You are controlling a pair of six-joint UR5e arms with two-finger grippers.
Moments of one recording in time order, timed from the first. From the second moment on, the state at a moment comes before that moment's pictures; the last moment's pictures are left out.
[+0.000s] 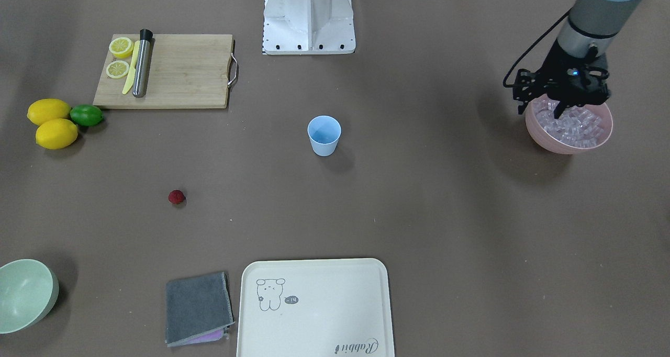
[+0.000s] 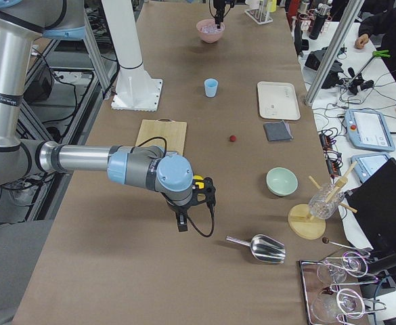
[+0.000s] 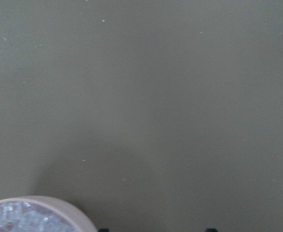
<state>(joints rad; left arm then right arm) -0.96 -1.58 -2.11 -1.58 -2.03 -0.51 1.67 -1.88 1.92 -1.73 2.45 -0.35</state>
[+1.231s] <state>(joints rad) -1.08 -1.31 -1.99 -2.03 -2.12 0.19 1.68 -1.90 1.93 -1.69 2.45 -0.48</state>
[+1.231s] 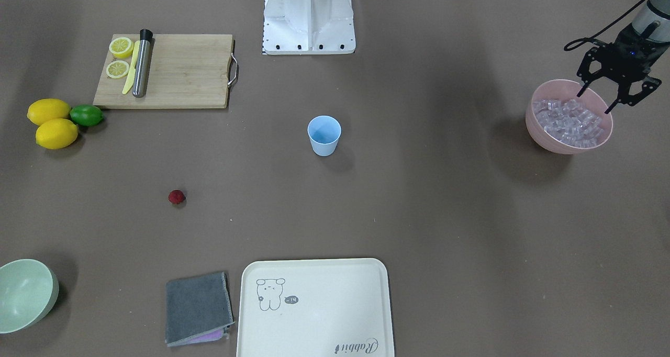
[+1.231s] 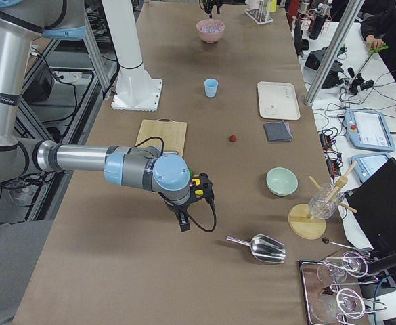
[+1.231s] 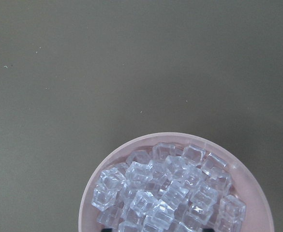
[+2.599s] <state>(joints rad) -0.96 -1.22 -1.88 -2.21 -2.13 0.20 1.72 -2.02 1.98 -1.69 2.52 -0.48</state>
